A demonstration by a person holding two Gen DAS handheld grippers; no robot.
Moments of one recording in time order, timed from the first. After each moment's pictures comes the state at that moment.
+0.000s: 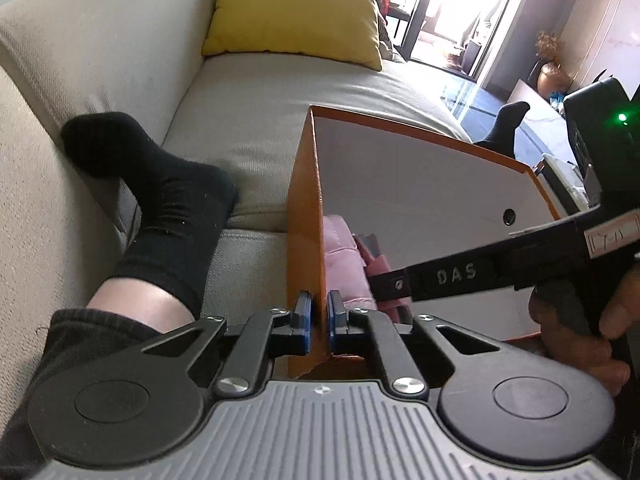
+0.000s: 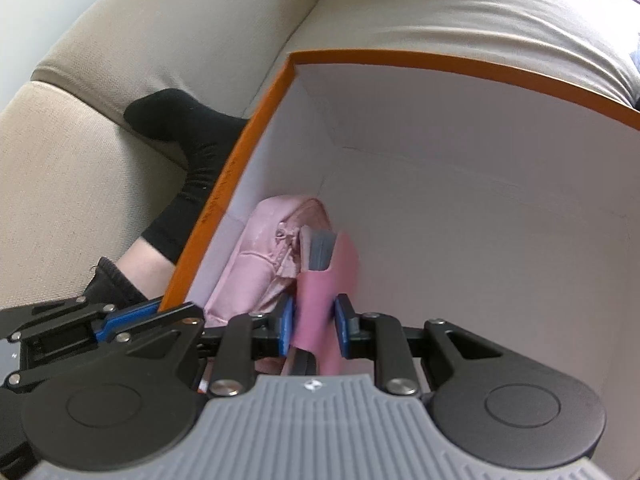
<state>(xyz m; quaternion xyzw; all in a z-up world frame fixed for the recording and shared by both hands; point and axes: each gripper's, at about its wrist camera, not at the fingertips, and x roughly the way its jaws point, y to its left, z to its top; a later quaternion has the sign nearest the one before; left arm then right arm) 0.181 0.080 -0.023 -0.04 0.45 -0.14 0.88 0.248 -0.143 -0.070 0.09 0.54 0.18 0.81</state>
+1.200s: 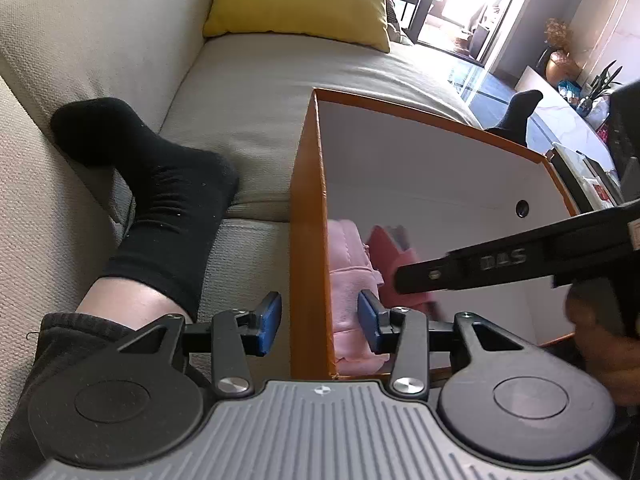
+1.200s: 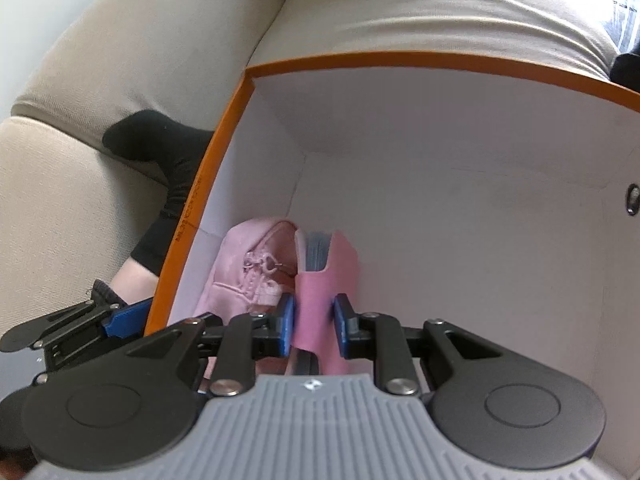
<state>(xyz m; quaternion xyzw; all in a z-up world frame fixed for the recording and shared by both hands) 0.198 0.071 -0.031 -0.04 0.48 -0.13 0.87 0.243 -0.160 -0.064 0.13 0.56 0.15 0.81</state>
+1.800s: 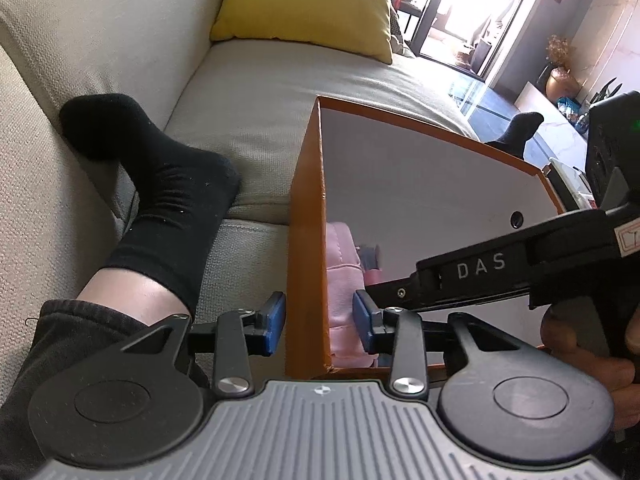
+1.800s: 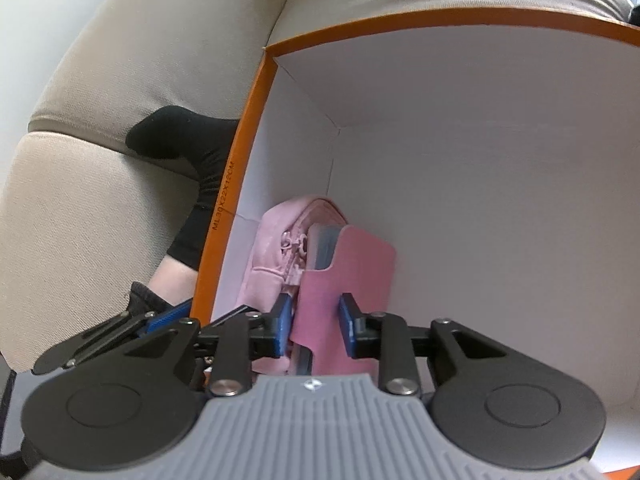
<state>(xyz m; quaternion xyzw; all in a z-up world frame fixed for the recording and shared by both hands) 0.194 0.077 -0.031 -0.06 0.47 -0.12 0.87 0.247 -0.152 -0.072 0.20 0.57 0.18 0.78</state>
